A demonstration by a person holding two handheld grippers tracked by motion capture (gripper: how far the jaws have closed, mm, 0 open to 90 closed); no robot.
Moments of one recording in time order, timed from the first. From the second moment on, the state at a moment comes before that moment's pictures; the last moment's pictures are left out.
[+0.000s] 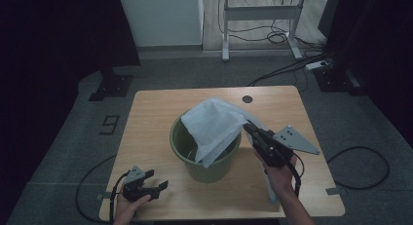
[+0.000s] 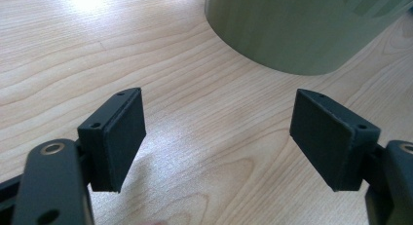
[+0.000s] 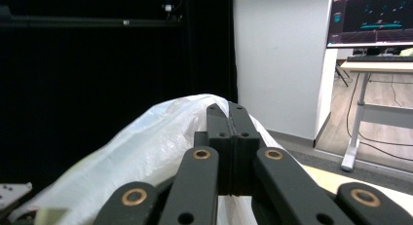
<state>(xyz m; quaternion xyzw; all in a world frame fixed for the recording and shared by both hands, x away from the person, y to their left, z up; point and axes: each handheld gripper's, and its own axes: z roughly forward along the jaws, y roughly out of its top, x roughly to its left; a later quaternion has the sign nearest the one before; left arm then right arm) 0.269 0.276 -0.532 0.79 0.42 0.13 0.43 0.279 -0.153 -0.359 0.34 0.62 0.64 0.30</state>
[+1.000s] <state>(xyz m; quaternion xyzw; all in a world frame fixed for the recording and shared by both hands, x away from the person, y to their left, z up) 0.269 0.280 -0.532 0.78 0.42 0.13 0.43 0.278 -0.102 -0.403 0.31 0.69 0.60 0.27</state>
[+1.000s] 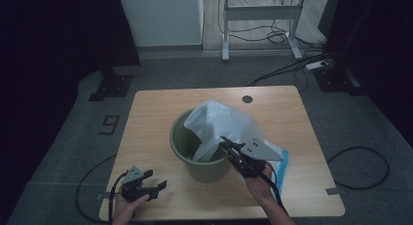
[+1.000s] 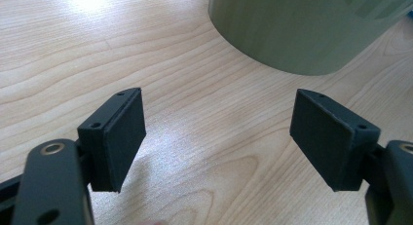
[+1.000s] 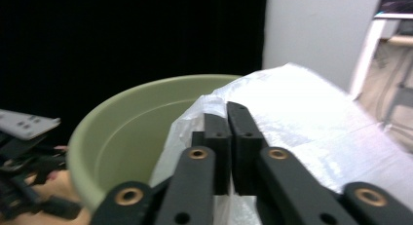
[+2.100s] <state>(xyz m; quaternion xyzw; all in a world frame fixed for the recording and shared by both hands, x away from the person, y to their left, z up) 0.269 0.278 -0.534 0.79 0.42 0.13 0.43 0.223 -0.140 -0.484 0.41 0.67 0.52 0.33</state>
